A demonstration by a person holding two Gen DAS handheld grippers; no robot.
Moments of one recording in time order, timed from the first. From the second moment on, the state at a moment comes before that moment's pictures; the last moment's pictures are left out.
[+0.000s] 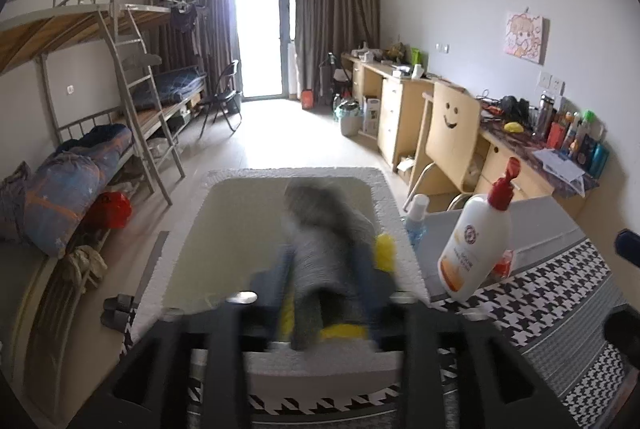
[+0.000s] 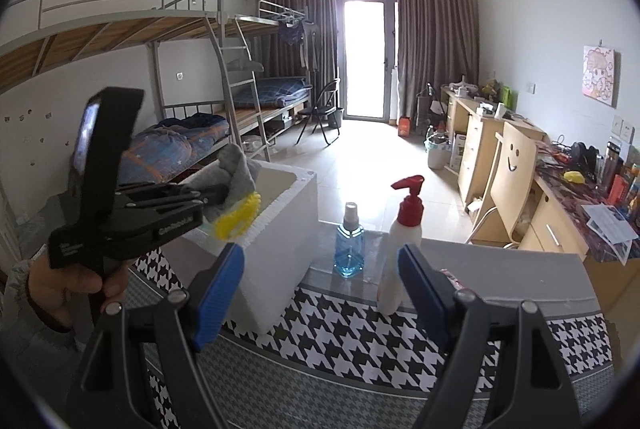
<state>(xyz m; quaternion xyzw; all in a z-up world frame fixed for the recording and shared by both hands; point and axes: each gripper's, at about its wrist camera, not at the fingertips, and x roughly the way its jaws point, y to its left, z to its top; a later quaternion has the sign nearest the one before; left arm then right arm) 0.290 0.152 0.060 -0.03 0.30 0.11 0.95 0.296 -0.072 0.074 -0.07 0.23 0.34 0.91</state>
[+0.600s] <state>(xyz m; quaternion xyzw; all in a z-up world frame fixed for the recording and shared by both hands) 0.250 0.138 0.079 -0.04 0.26 0.12 0.96 0.290 -0.083 0.075 -0.05 0.22 0.34 0.91</state>
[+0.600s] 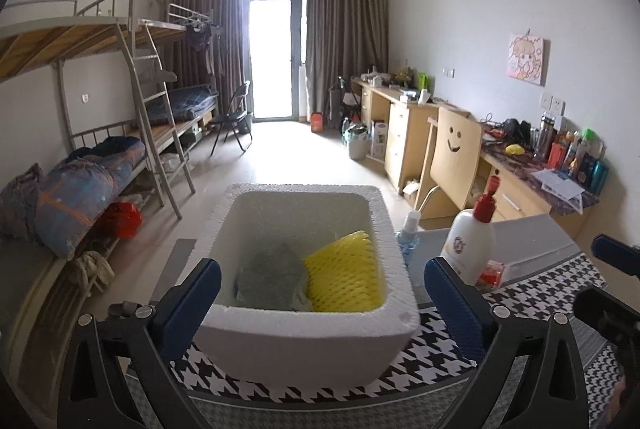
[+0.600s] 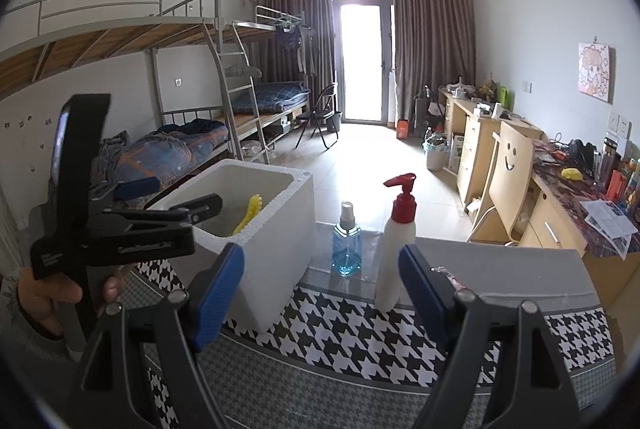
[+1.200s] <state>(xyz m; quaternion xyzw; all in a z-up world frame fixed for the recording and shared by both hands) 0.189 0.109 0.090 -0.03 0.21 0.14 0.97 0.245 -0.103 0.088 -0.05 0.18 0.34 0.92</state>
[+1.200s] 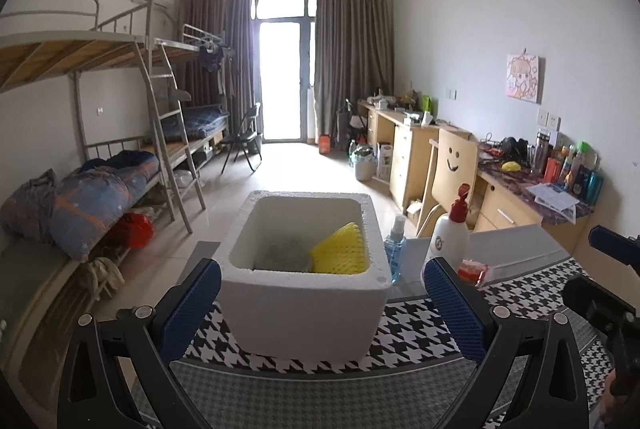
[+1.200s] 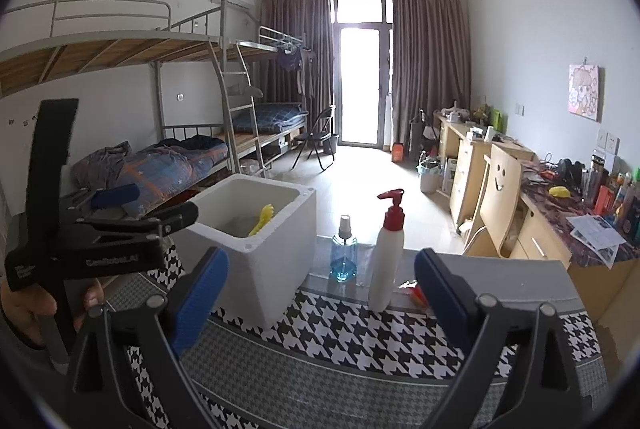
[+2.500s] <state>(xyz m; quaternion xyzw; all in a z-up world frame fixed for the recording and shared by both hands) 0.051 0.051 0.041 -0.03 0.12 0.14 0.98 0.134 -0.162 0.031 -0.01 0.13 0.33 0.93</state>
